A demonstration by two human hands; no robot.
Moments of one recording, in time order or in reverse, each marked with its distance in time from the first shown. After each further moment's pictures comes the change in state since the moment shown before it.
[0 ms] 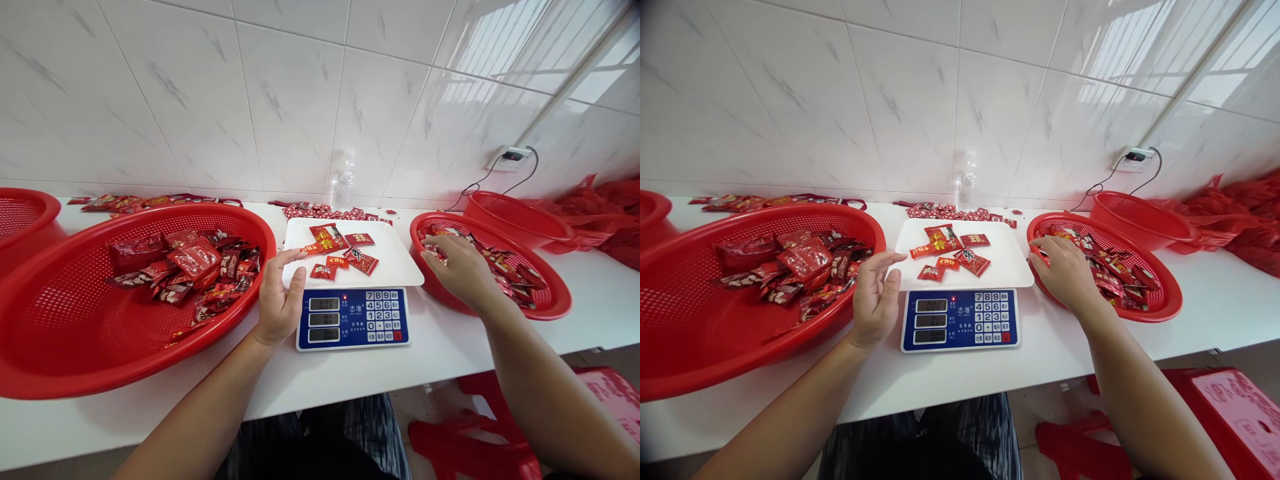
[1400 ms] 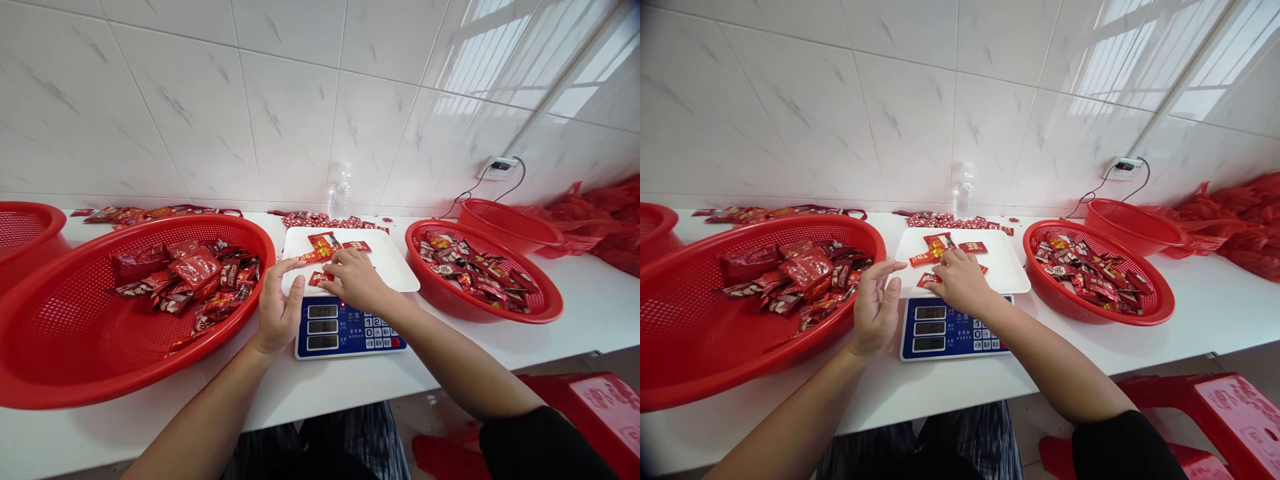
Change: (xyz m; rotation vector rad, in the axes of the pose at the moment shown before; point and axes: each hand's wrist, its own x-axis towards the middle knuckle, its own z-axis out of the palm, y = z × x) left_hand -0.002 0.000 -0.001 -0.005 0.017 -0.032; right_hand 0.032 -0.142 0.045 0.148 -0.187 -0.404
